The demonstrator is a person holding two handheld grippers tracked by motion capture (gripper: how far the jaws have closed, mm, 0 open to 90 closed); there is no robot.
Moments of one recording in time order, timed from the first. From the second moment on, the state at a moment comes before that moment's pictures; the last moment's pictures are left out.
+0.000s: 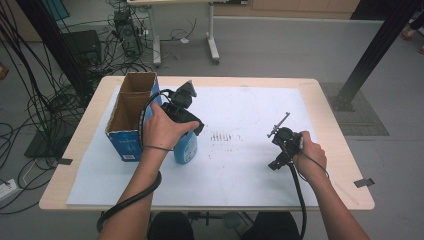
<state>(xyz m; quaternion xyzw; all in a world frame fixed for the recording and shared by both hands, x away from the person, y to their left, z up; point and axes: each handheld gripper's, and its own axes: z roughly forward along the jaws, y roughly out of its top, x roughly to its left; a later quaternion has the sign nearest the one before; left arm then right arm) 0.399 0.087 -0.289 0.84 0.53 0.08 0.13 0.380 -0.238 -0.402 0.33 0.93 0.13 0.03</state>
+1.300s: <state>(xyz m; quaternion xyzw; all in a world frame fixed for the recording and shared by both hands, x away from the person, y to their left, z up) 0.397 0.088 -0.286 0.84 0.53 0.09 0.13 0.381 -0.237 -0.403 0.33 0.94 0.12 0.03</state>
